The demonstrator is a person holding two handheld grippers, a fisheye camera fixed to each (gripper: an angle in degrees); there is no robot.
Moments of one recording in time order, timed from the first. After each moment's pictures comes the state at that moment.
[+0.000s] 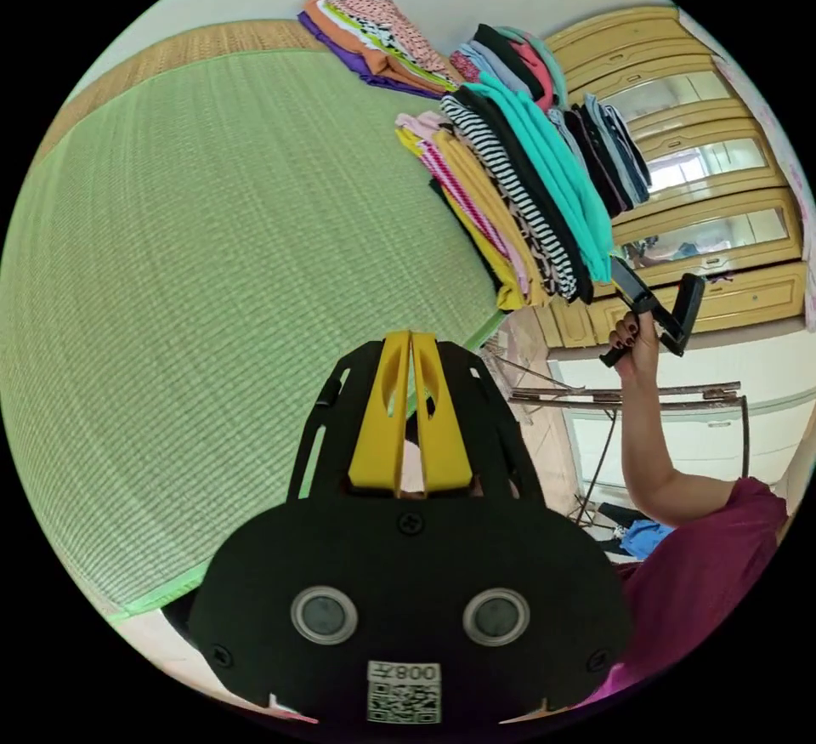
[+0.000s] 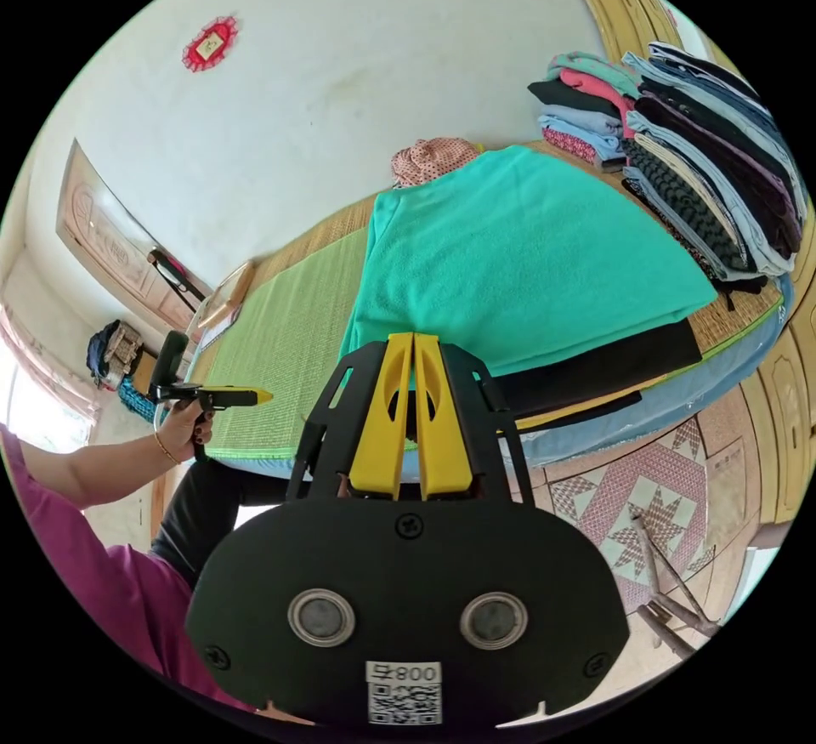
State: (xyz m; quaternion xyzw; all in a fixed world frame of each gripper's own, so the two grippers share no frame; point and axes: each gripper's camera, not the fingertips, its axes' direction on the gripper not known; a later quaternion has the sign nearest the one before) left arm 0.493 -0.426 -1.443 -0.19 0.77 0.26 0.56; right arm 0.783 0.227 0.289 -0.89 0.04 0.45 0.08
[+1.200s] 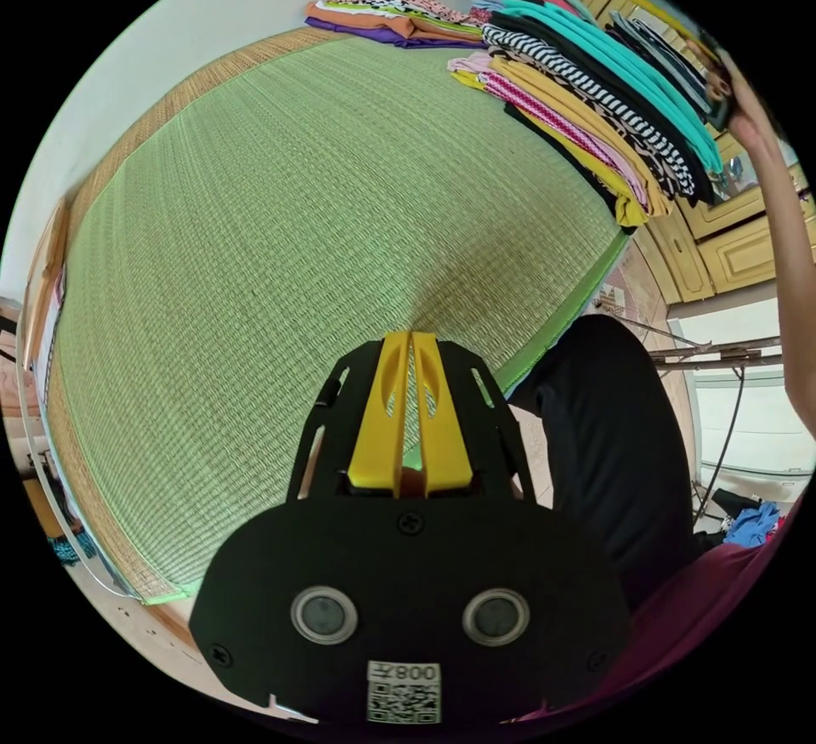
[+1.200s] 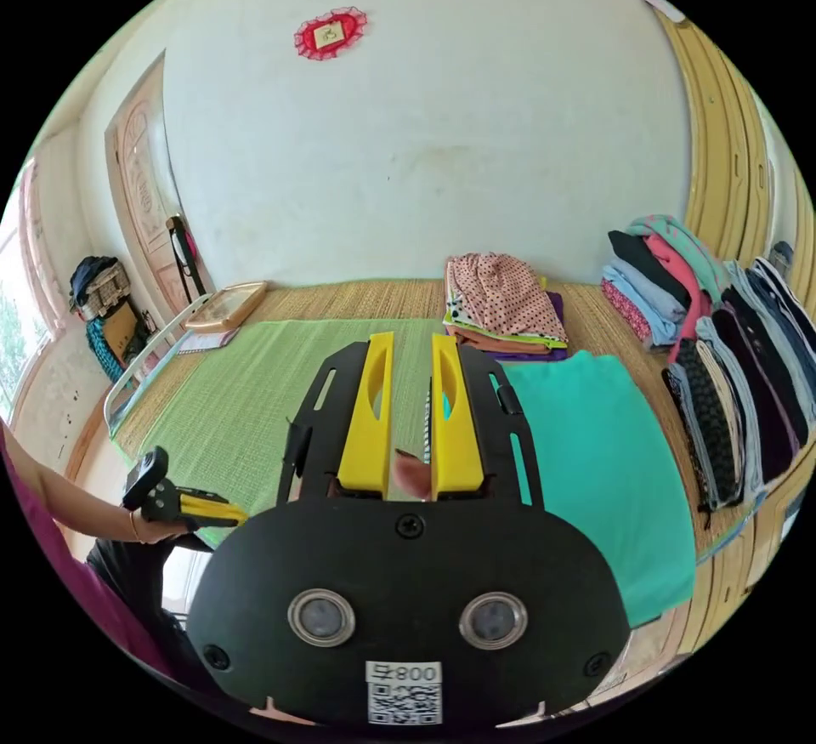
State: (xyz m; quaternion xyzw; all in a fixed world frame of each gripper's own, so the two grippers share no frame) left arm 0.368 -0.271 -1.296 -0.10 0.65 0.35 0.67; right arm 0.563 0.419 0.460 -0.89 -0.06 0.39 0.25
